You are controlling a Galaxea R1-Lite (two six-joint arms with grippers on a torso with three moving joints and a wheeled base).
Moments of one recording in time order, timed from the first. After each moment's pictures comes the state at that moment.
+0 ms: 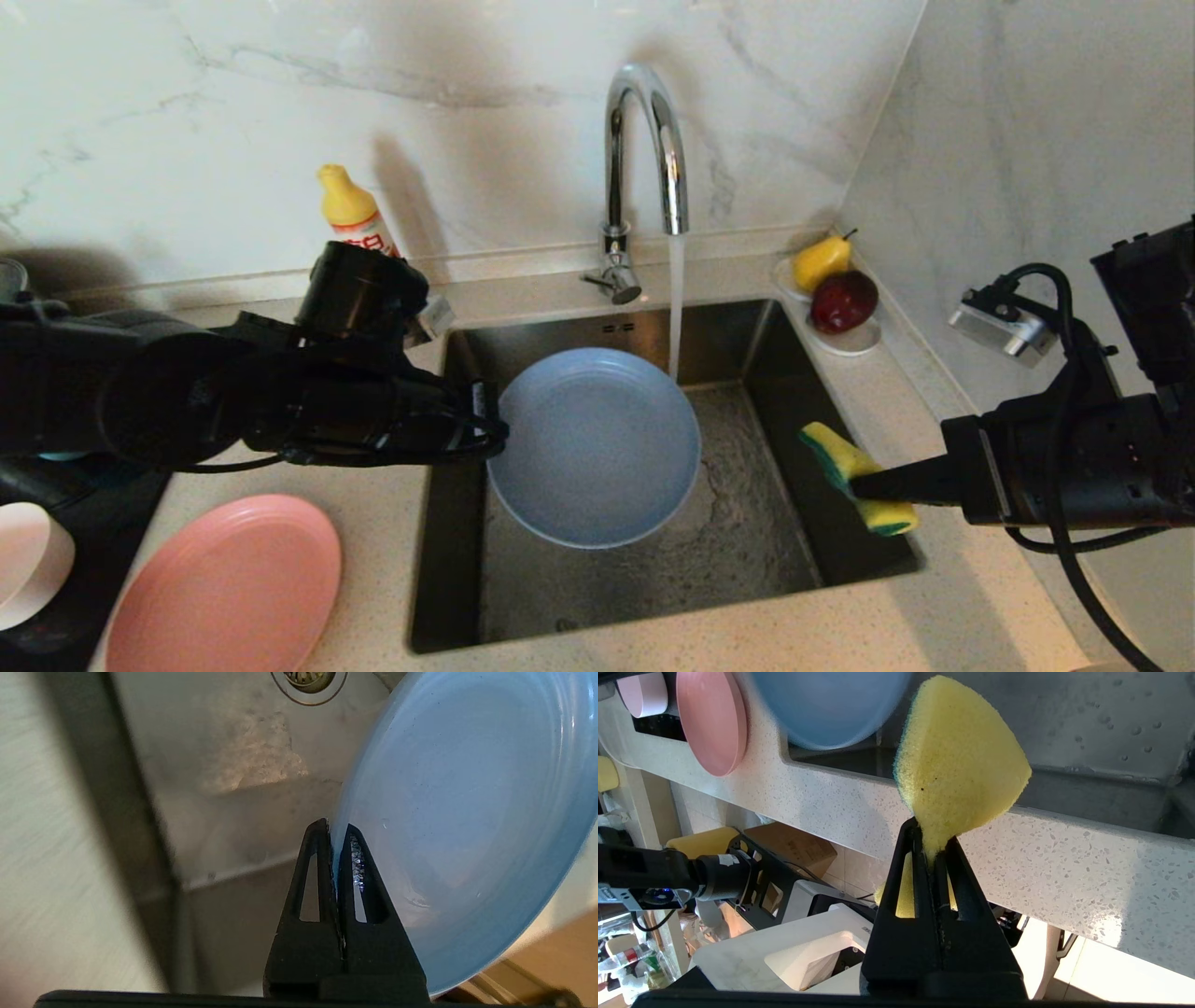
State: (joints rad) left arm -0.44 1.75 -1.15 0.08 -0.09 -0.43; right arm 0.45 1.40 -1.10 0.35 0.30 0.44
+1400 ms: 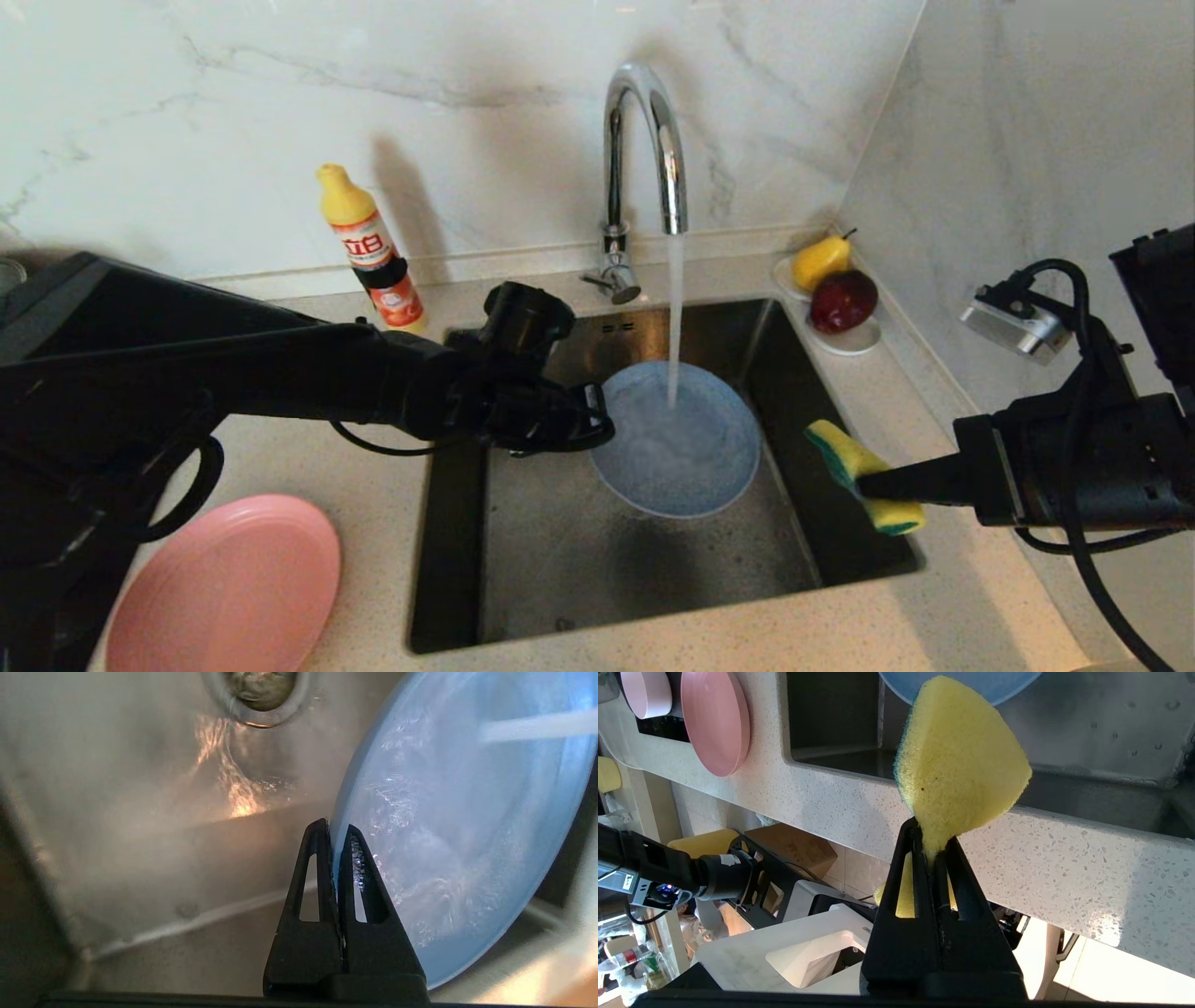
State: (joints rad) left arm -0.53 2.12 -1.46 0.04 -0.05 -0.58; right arm 0.45 1.38 -1.09 0.35 0.30 0.44
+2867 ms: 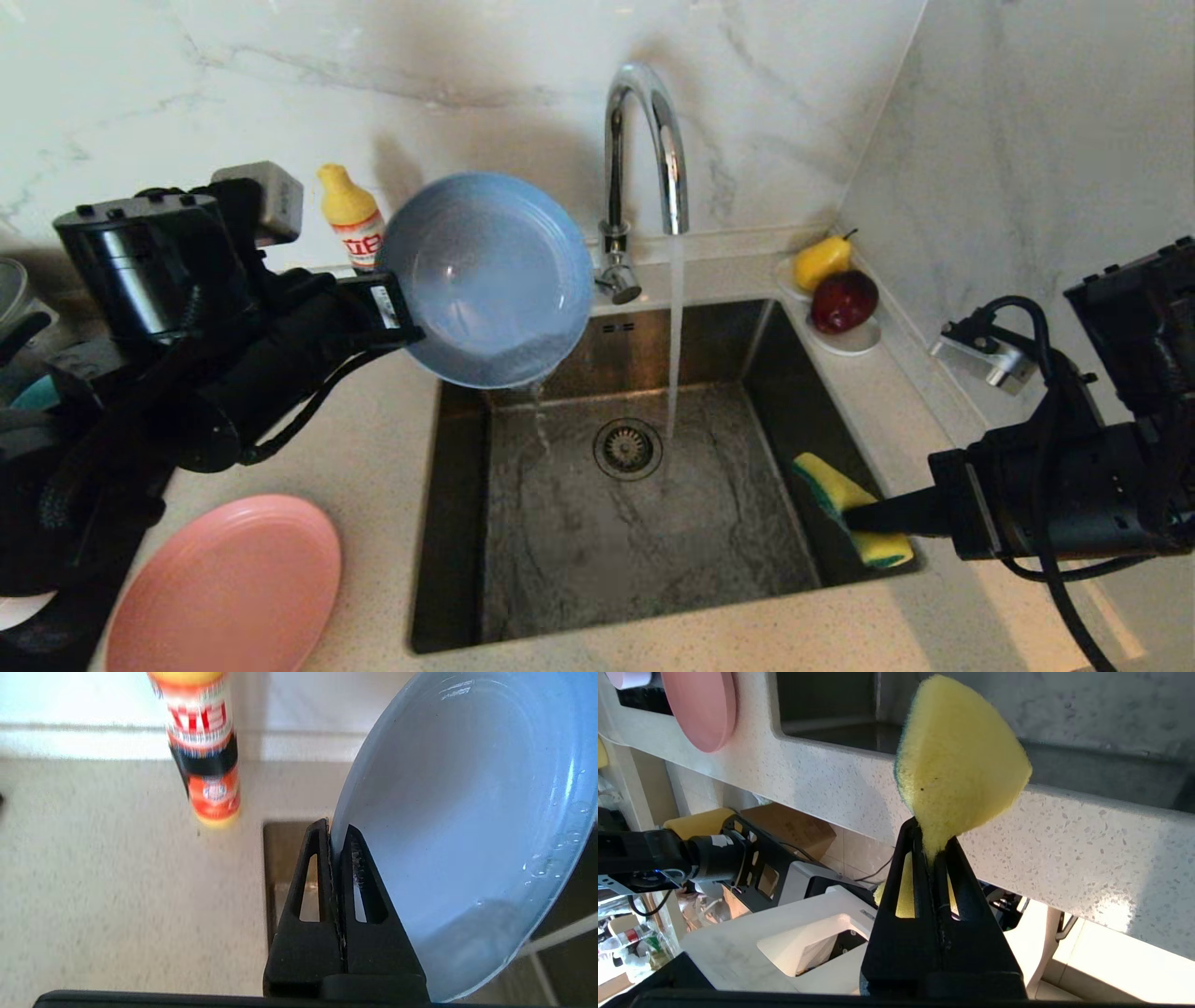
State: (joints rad) left arm -0.39 1.58 -0.84 -0.76 0.35 -0.10; right arm 0.48 1.40 -1.05 0.36 0.31 0.44
